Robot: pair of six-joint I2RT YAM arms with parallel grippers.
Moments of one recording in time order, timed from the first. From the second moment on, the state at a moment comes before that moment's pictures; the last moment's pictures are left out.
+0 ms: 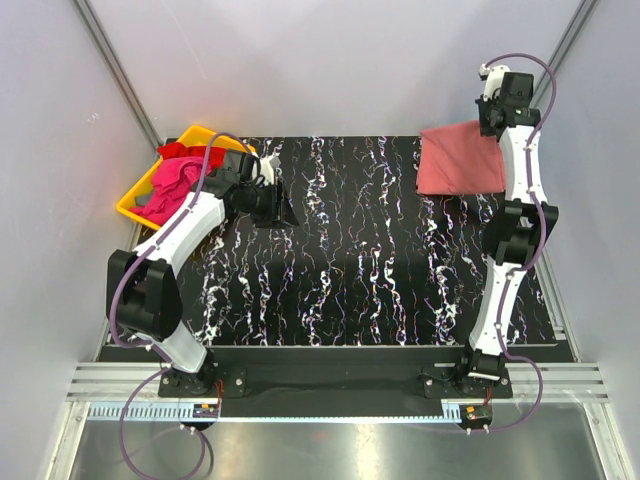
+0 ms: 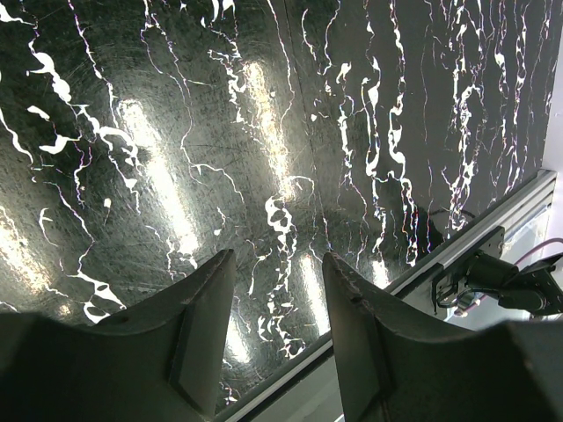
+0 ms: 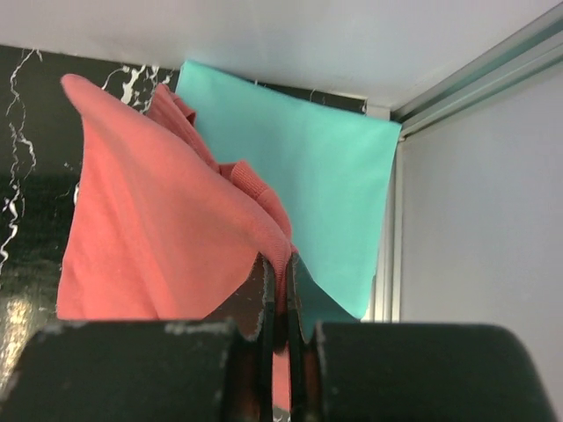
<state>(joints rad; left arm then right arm) -0.30 1.62 1.33 -0.66 0.51 -0.35 -0.16 2.34 2.44 -0.70 -0.02 -0.32</state>
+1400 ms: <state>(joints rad) -0.32 1.61 1.31 -0.63 0.53 -0.35 -0.34 2.79 2.66 -0.15 -0.13 -0.16</state>
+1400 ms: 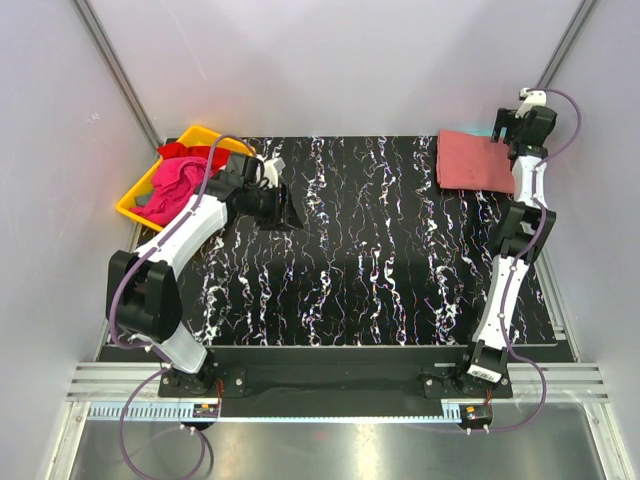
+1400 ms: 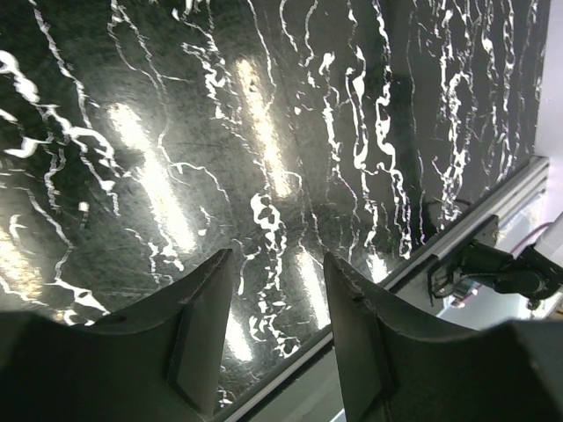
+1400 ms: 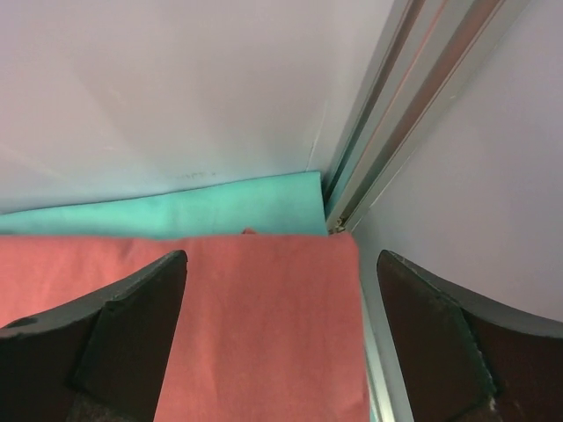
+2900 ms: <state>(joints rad) -0.30 0.81 0.92 -0.35 0.51 -0.38 -0.01 0.88 1.06 -0.74 -0.44 0.51</state>
